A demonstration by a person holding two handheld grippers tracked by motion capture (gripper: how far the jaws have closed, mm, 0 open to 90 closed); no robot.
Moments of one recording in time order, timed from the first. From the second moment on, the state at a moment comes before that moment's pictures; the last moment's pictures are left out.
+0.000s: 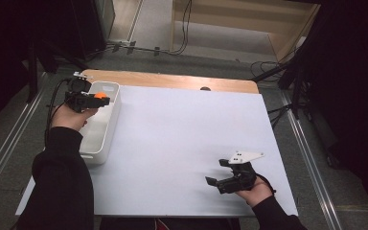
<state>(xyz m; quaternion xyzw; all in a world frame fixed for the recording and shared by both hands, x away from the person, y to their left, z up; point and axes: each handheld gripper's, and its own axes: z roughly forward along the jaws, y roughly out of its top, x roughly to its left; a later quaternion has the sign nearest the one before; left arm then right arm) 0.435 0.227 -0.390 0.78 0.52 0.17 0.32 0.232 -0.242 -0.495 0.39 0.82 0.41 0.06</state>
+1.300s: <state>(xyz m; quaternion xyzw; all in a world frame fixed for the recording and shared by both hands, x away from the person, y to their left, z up) 0.434 0.229 -0.380 0.76 0.54 0.13 0.34 0.232 -0.242 -0.495 0.39 0.82 0.41 0.06</state>
